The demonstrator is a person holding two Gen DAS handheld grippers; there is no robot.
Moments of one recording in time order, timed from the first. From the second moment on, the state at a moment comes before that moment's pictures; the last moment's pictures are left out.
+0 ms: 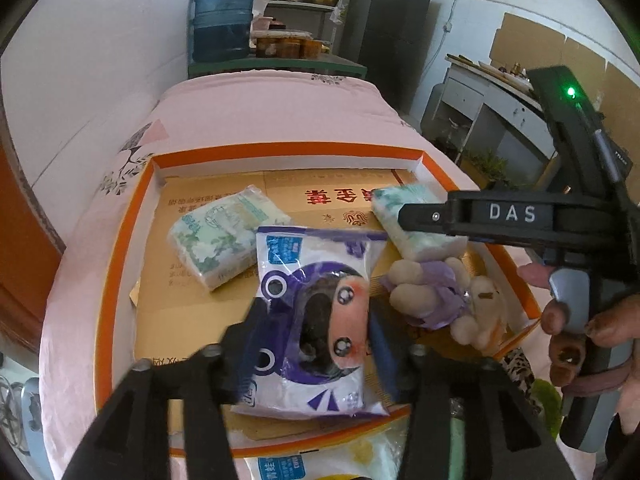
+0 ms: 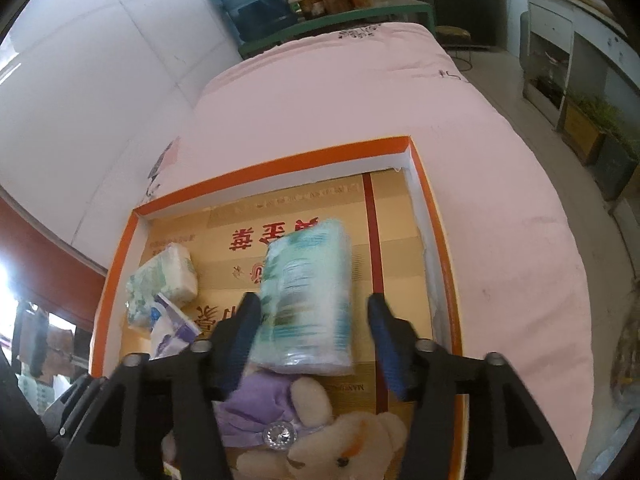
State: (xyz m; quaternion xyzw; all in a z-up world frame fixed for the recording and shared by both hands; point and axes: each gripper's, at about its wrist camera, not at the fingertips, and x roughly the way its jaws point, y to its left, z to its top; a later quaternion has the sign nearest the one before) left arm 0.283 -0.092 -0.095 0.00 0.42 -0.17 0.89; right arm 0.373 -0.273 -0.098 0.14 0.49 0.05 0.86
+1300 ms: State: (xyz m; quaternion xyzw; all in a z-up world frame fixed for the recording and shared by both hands) left arm 0.207 -0.060 -0.016 -0.02 0.34 -0.19 0.92; right arm 0.253 -0.252 -0.014 0.08 0.42 0.06 0.90
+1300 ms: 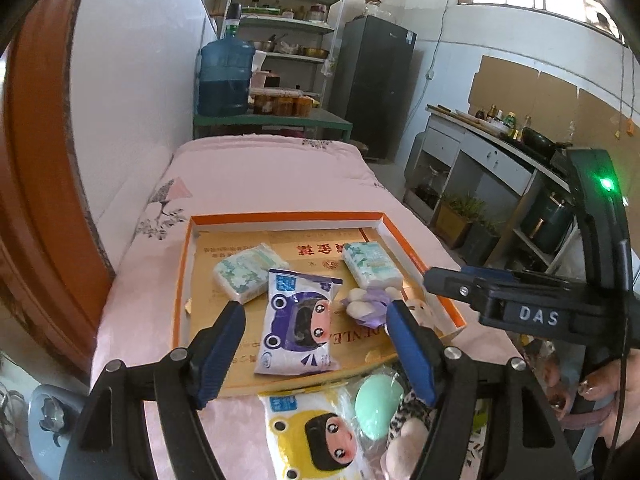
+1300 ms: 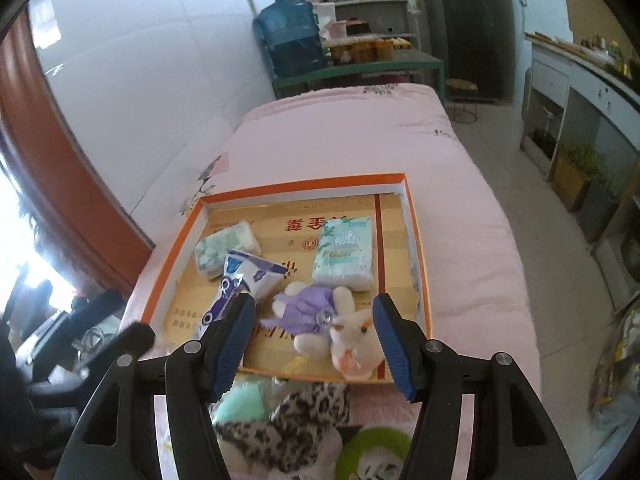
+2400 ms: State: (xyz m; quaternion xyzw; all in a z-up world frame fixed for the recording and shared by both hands) left arm 0.135 -0.020 -0.016 -0.02 0.34 -0.17 0.93; right arm 0.131 -0.253 -0.018 0.04 0.40 0.06 0.91
